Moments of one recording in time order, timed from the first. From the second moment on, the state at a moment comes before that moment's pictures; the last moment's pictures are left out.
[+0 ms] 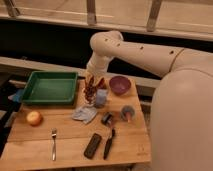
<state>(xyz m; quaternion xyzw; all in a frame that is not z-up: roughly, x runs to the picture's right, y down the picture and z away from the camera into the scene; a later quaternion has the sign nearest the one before) -0.046 -0.051 0.737 -0.28 0.13 0.81 0.49</state>
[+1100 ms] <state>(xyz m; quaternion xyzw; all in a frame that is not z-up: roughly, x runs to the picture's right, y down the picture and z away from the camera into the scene) 0.072 -0.128 0.767 -0.18 0.15 0.89 0.39</state>
